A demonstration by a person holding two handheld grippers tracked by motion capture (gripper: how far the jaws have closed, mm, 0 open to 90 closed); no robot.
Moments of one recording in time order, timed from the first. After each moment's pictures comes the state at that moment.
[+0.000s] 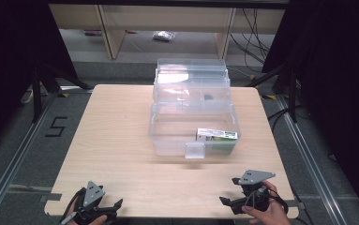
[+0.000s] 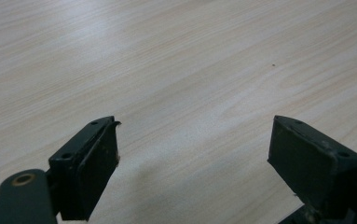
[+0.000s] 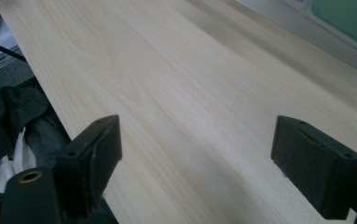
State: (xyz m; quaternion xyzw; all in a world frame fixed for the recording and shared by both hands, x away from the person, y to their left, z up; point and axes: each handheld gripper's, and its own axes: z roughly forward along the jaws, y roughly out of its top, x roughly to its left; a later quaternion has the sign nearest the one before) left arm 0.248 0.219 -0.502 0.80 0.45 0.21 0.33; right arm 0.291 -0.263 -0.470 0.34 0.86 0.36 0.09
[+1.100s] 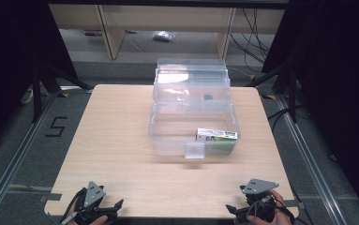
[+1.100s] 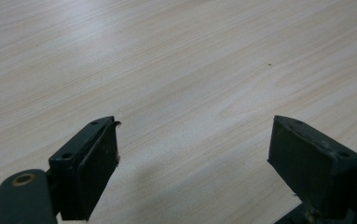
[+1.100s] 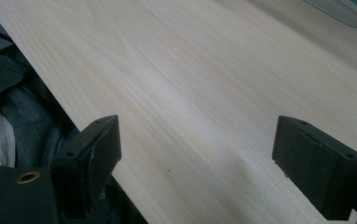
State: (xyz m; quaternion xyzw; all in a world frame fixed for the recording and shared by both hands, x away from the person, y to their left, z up) left arm 0.248 0.218 -0.502 0.81 0.45 0.21 0.33; right arm 0.270 -0.272 -0.480 0.35 0.87 0.32 0.12
